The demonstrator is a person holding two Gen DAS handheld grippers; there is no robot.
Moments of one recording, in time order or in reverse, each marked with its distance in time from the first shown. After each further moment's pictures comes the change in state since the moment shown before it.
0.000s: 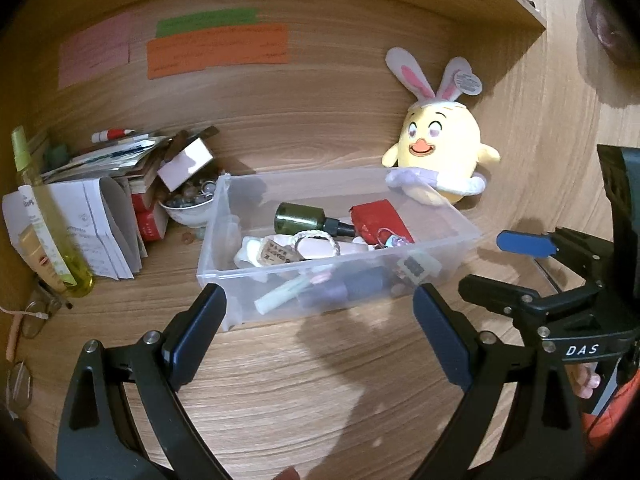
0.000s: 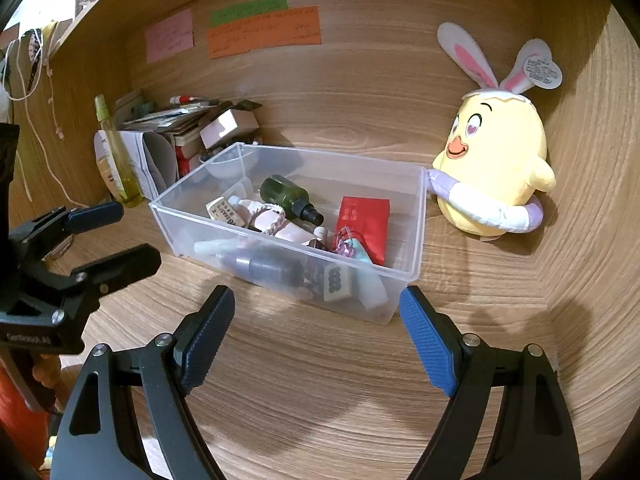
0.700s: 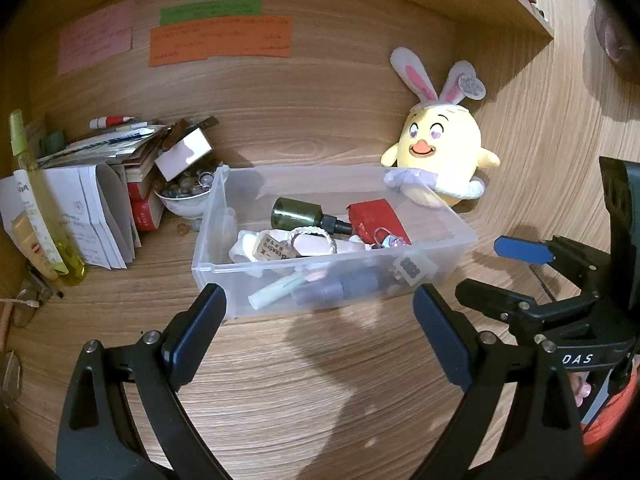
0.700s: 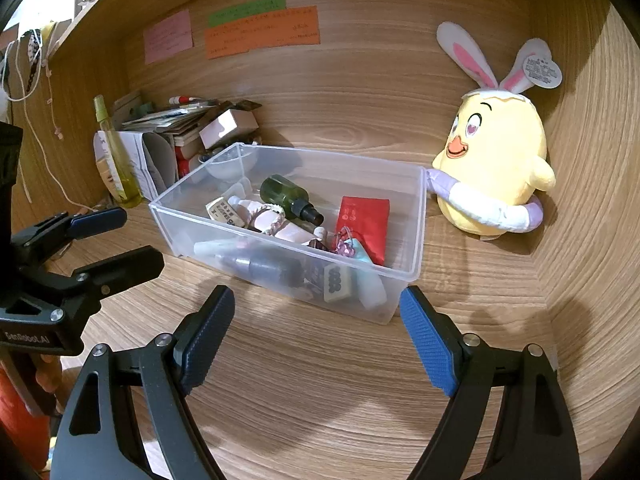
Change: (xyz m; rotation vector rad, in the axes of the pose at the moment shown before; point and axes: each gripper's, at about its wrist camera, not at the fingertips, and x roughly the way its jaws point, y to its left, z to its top) left arm 0.004 0.005 0.000 -0.049 0.014 -0.022; right arm -0.001 0.000 0.000 0.001 -0.001 -0.001
